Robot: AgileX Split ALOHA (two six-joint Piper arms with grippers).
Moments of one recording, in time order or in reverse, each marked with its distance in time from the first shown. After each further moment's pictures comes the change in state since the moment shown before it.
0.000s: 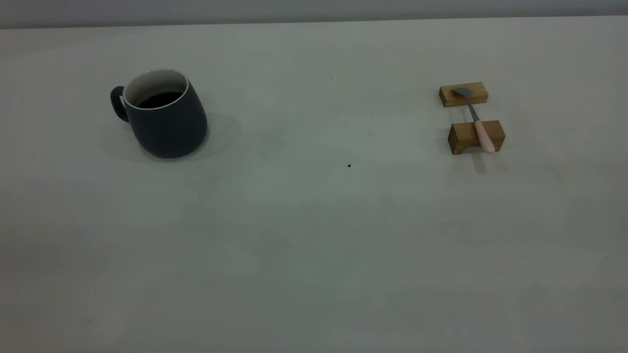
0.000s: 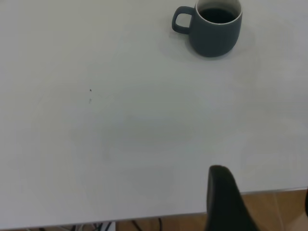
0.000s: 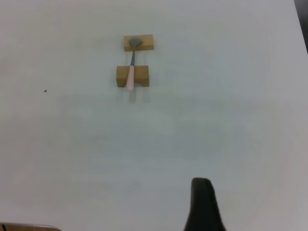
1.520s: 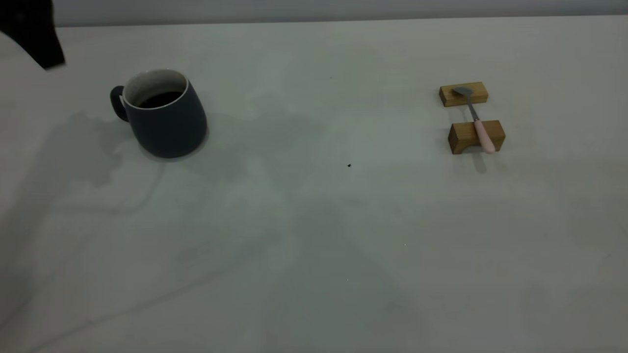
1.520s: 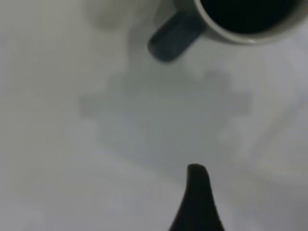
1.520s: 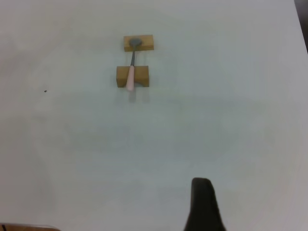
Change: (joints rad) left arm 0.000 2.155 -1.044 0.006 -0.269 1.030; right arm 0.000 -0.002 0.000 0.000 0.000 0.000
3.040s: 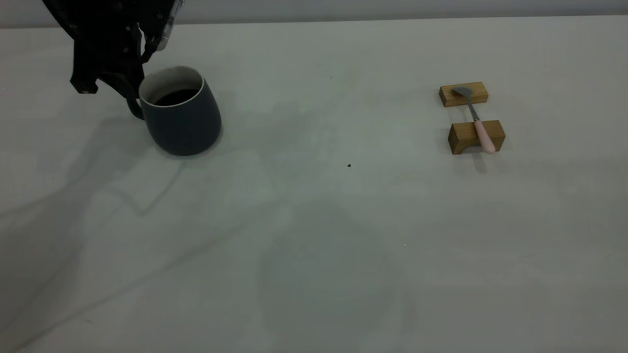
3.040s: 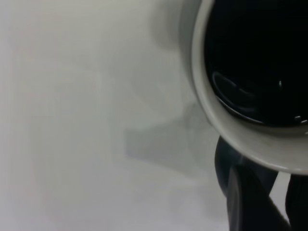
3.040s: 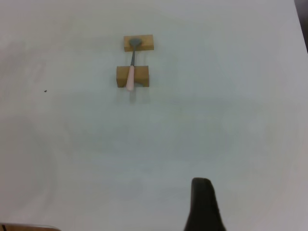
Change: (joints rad) left arm -0.094 0.199 -0.021 0.009 -0.320 0.461; right arm 0.000 0.000 0.000 0.000 0.000 0.000
